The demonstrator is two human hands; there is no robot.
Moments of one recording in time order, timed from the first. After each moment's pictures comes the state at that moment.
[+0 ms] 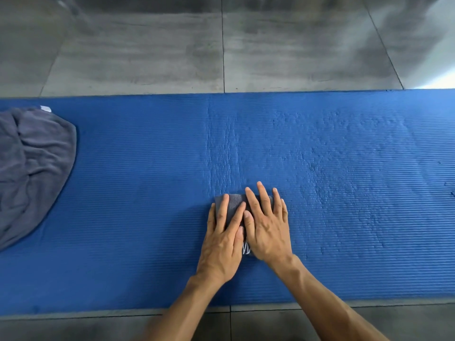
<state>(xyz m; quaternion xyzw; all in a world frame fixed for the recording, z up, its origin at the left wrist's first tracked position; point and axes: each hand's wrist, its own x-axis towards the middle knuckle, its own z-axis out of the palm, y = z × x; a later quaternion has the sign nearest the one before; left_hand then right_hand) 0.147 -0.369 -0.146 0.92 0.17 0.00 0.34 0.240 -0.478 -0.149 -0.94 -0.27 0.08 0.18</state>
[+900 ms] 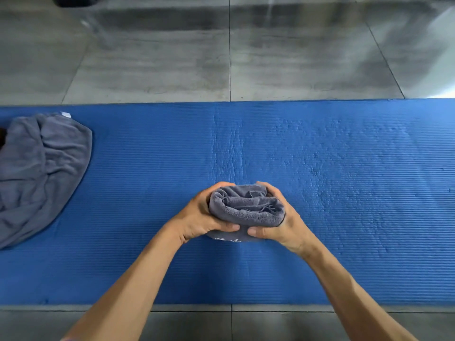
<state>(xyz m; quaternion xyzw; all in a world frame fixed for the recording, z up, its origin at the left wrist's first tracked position) 0.177 -0.292 -0.067 0.70 0.14 -0.10 0.69 0.271 -0.504 -0.100 -0.65 -0.22 0.40 0.60</state>
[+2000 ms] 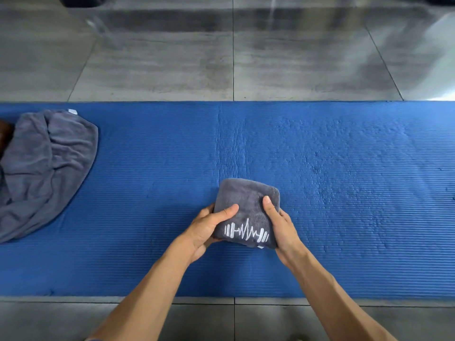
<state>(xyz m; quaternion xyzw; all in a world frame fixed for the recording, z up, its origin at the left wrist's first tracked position) 0.154 -0.323 -0.084 0.48 0.38 -0.12 0.78 0.234 -0.481 -0.098 -0.58 0.12 0.41 0.70</state>
